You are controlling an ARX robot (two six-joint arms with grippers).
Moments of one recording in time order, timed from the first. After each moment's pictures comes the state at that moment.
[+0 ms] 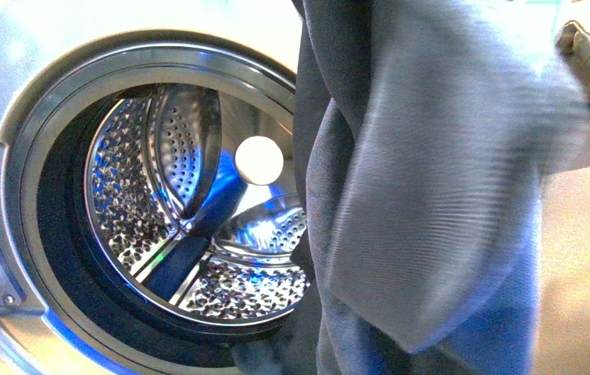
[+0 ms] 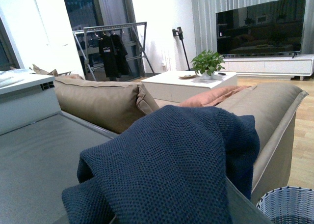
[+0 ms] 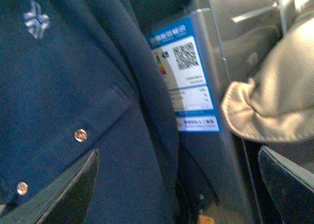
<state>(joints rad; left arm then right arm) -0.65 1.57 2.23 -0.35 0.24 0.19 -0.22 0.76 0.43 0.64 -0.75 0.50</state>
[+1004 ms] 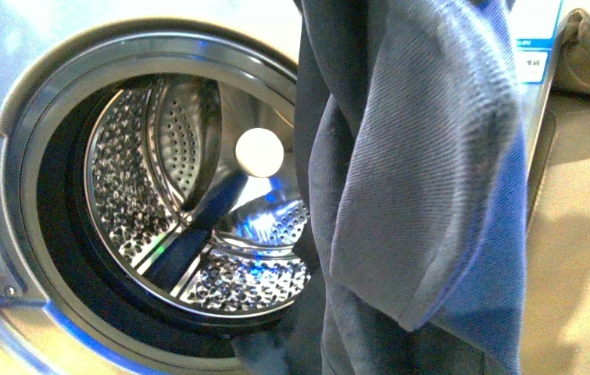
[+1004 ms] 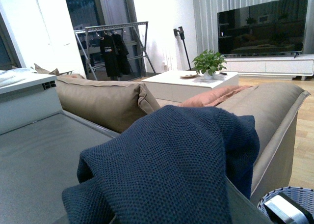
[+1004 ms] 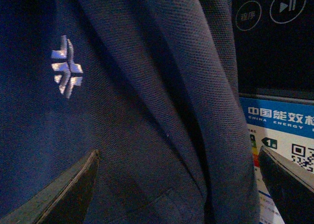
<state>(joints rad) -0.65 1.57 2.23 -0.35 0.24 0.19 0.03 1.23 0.86 0.72 -0.83 0.39</state>
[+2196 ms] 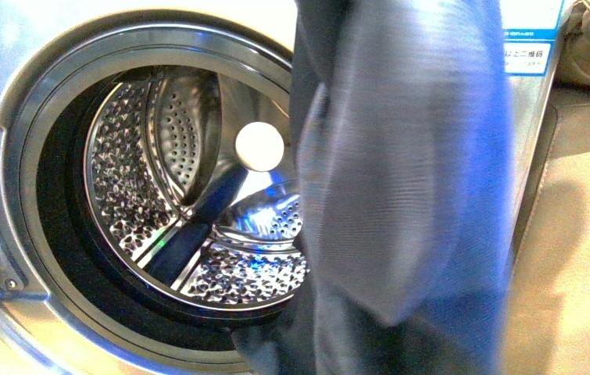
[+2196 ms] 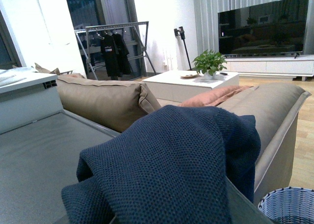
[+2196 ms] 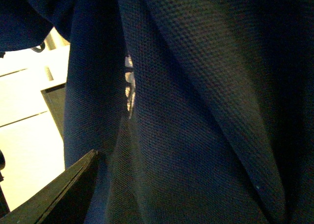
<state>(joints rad) -0.65 1.57 2.23 -0.35 0.24 0.19 0.16 1.39 0.90 1.11 -1.02 0.80</state>
